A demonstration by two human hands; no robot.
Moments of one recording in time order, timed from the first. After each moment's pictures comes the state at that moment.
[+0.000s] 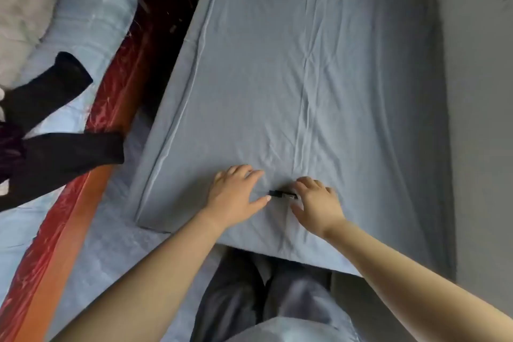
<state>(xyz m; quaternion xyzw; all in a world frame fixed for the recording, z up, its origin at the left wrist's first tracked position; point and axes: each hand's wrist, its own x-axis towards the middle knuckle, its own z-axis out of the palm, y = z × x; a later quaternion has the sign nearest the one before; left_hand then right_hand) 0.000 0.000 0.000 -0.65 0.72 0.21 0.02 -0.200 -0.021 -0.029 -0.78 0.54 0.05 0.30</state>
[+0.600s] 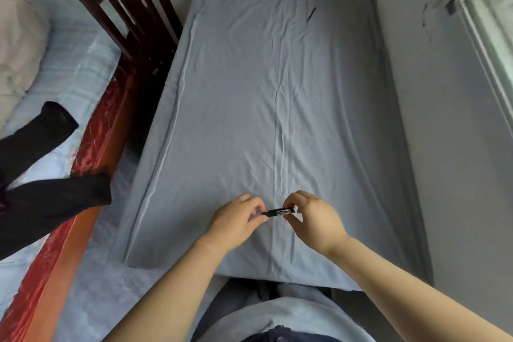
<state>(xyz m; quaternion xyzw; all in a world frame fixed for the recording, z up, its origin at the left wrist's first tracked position) -0.029 -0.013 0.024 -0.62 0.69 0.36 -0.07 -0.224 -0.025 0.031 -0.77 0.55 -0.10 0.32</state>
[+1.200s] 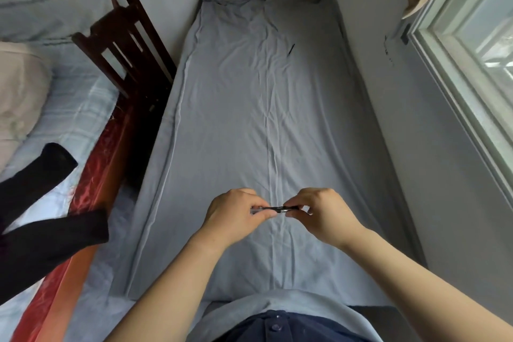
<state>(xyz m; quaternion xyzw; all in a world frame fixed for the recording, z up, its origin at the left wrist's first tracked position) -0.033 -0.044 0.089 -0.61 0.73 0.29 -0.11 -0.240 -0.044 0.092 -0.78 0.51 -0.18 0.31</state>
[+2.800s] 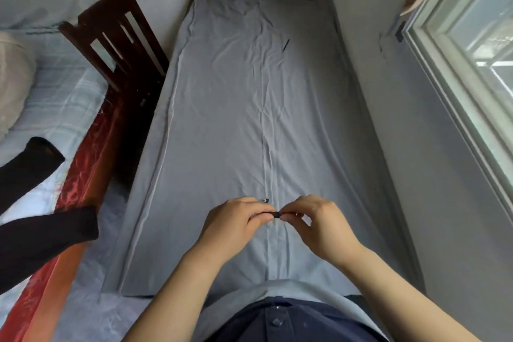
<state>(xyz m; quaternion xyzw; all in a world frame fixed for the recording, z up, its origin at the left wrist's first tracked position) -0.036 -0.015 0.099 -0.57 0.75 0.32 -0.13 -0.229 -0.011 0.102 -0.75 0.54 -0.21 0.31</state>
